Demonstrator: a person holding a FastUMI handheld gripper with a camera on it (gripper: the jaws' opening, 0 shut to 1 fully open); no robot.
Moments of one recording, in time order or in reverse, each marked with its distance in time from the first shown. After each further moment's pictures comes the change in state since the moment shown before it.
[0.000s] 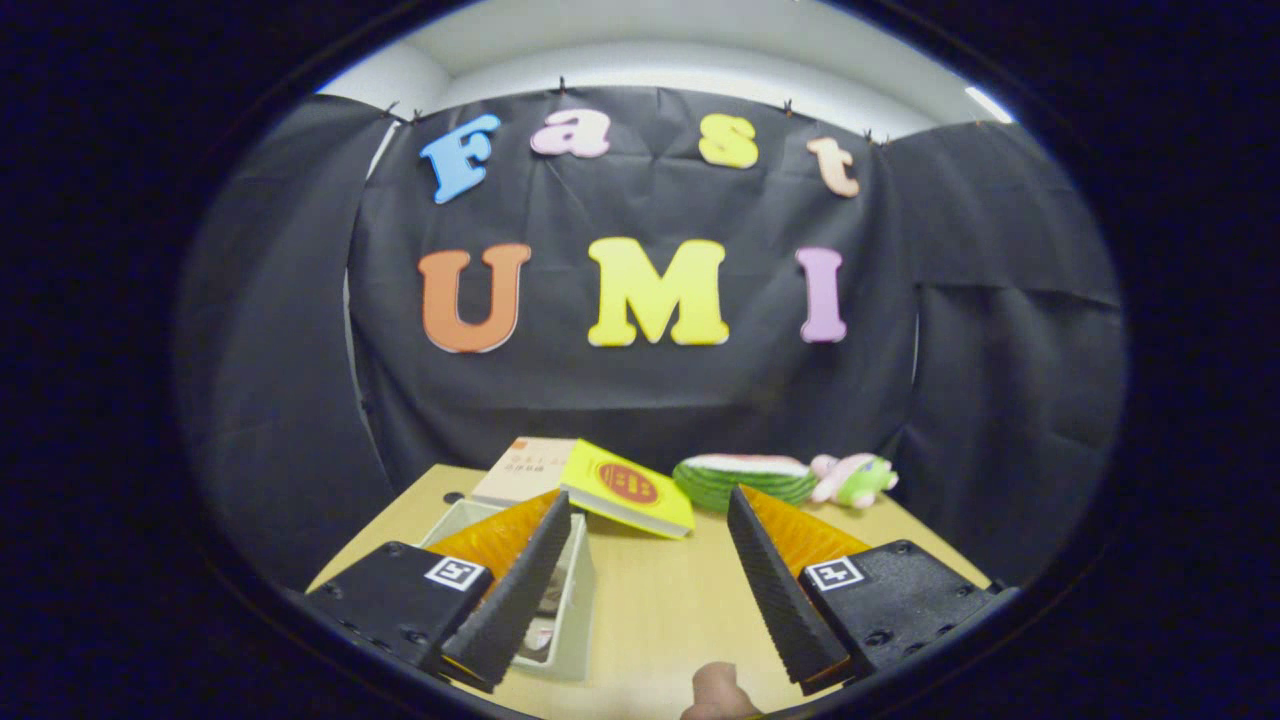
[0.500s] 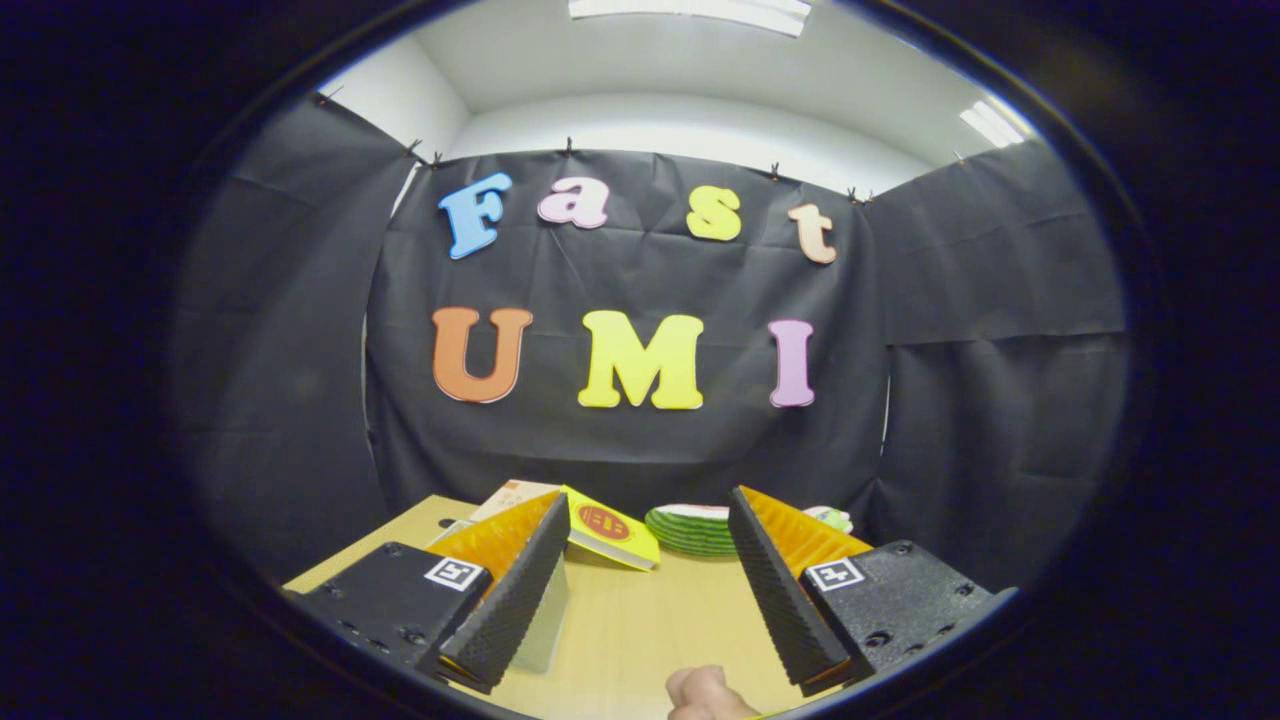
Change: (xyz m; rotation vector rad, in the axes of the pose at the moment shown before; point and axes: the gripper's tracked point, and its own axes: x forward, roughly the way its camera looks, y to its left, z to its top) arm -0.083 -0.035 0.019 -0.010 -0.100 0.023
